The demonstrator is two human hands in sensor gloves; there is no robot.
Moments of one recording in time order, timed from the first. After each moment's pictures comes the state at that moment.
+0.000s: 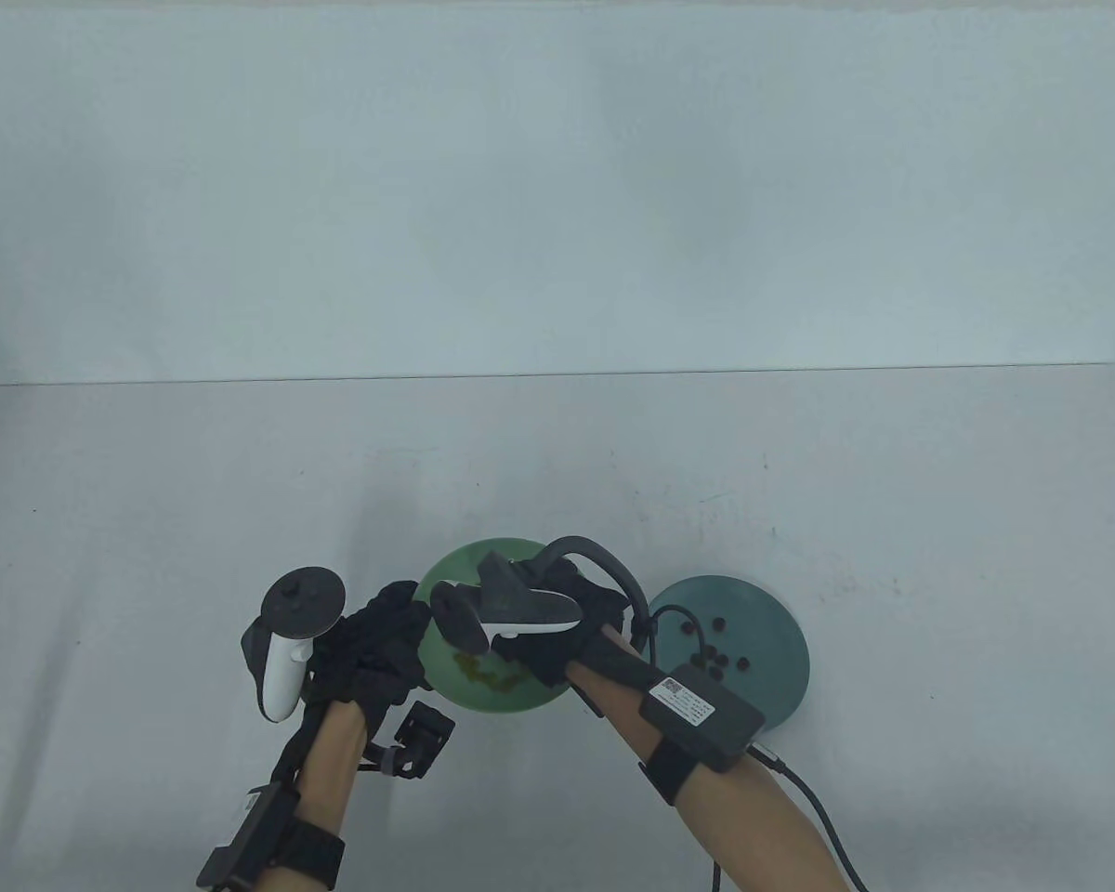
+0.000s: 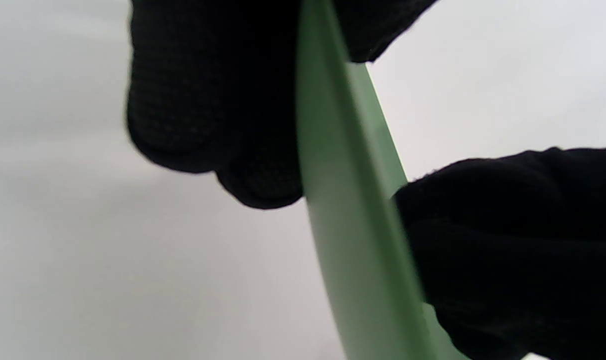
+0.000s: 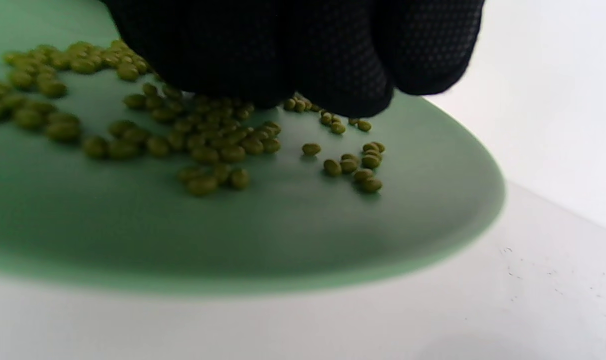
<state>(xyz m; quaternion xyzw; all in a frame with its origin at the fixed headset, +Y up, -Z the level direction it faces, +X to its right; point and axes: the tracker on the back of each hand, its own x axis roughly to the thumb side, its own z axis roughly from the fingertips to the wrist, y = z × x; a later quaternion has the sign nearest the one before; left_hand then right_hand) -0.226 -0.706 -0.366 -0.12 0.04 0.52 0.84 -0.052 -0.637 -0.375 -0.30 -0.06 -0.94 0.15</state>
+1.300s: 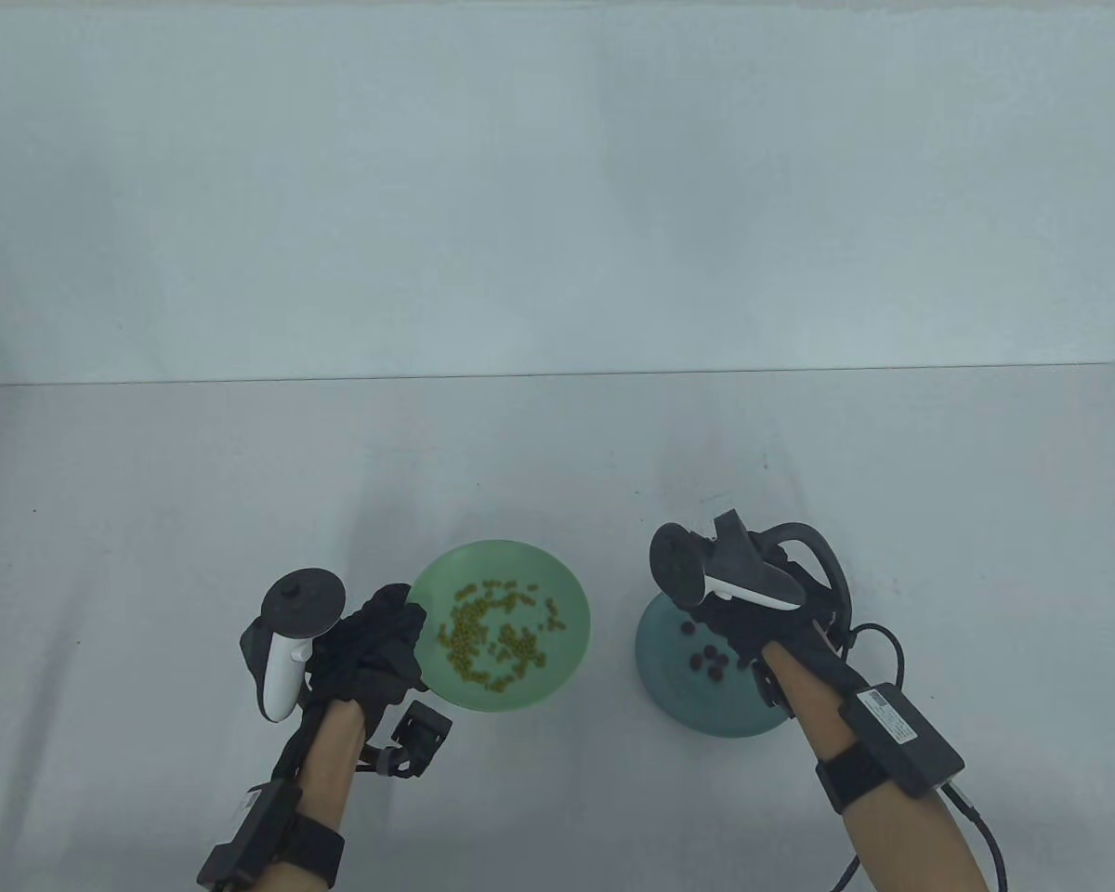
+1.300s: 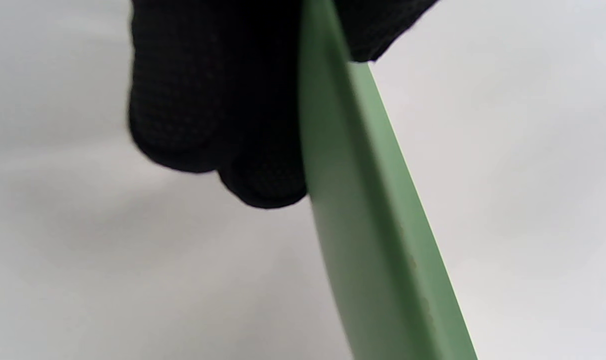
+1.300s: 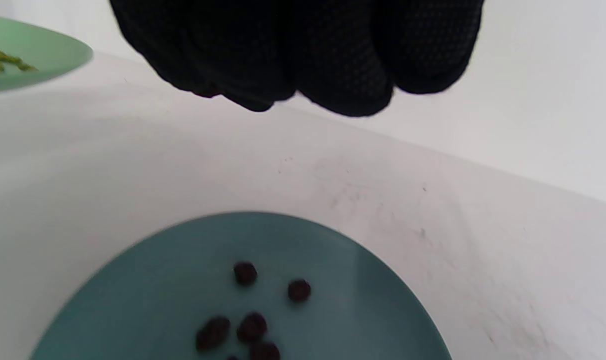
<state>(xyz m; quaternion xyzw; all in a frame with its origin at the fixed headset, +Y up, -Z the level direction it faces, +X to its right) -0.228 -0.708 -0.365 -0.12 0.06 0.51 0.85 0.130 -0.631 -0.394 -0.13 -0.07 -0.98 0.10</state>
